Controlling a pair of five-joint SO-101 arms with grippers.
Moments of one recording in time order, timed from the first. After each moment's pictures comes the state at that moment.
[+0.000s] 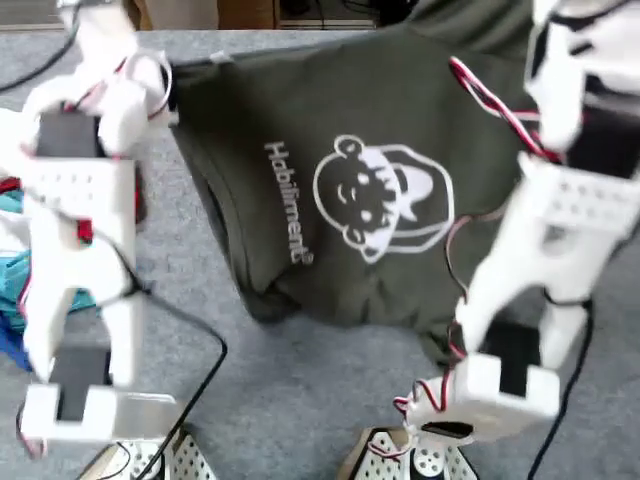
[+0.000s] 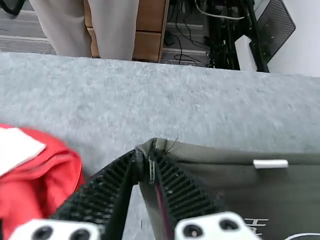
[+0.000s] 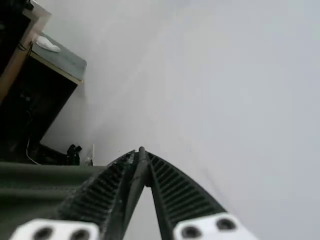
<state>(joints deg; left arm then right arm) -2.7 -1.6 -26.9 69.4 -3.9 9.4 5.5 -48.1 43.0 29.7</state>
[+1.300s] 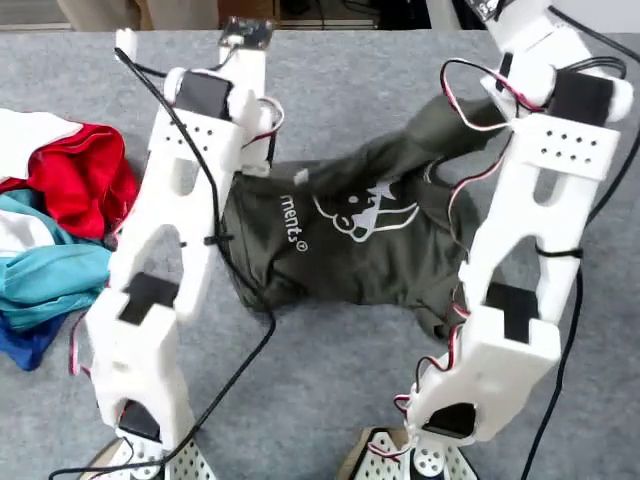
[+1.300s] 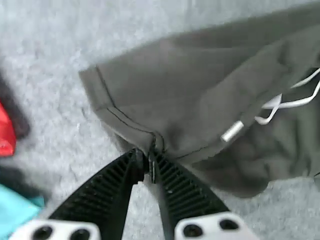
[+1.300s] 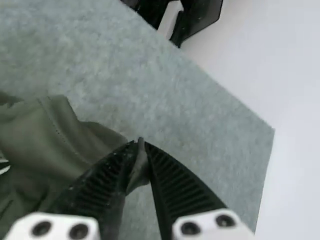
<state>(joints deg) 12.2 19.8 -39.1 98.9 -1.8 11.2 16.8 -48.0 82.1 40.0</state>
